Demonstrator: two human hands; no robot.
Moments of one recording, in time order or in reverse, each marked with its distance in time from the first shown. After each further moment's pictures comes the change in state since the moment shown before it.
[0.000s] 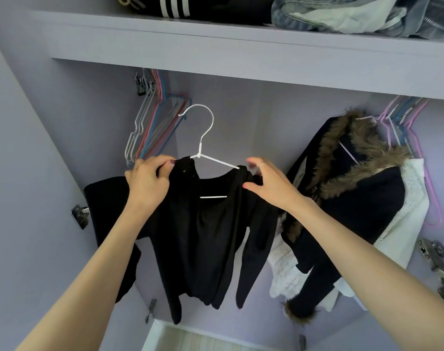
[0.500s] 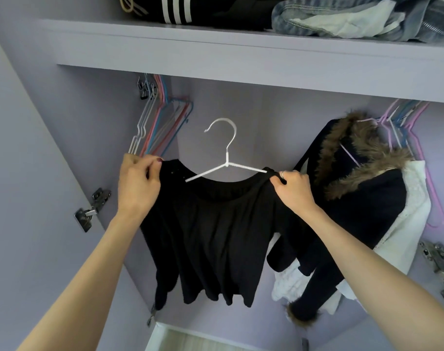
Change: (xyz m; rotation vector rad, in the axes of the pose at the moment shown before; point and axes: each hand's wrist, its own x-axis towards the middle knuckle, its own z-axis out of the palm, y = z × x) left_hand 0.001 -0.009 -0.011 -0.019 0.146 -0.024; right_hand -0.007 0.032 0.001 -0.107 0.410 0.149
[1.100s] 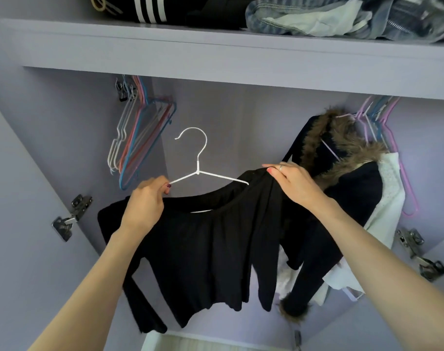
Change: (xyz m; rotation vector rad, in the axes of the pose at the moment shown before) left_hand -0.018 -0.012 0.037 0.134 -0.282 0.231; right_hand 0.001 0.023 -0.039 -0.009 -0.180 -0.170
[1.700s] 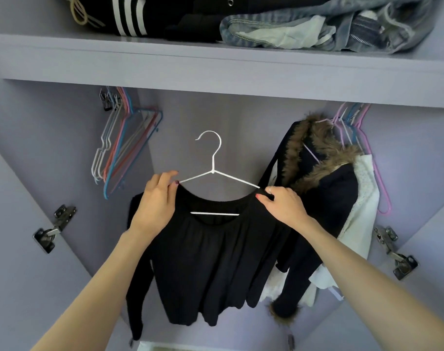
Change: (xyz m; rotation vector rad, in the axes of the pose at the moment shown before) left_hand 0.004 0.039 0.021 -0.116 0.003 0.043; right_hand -0.035 0.002 0.007 -0.095 -0.073 0.342
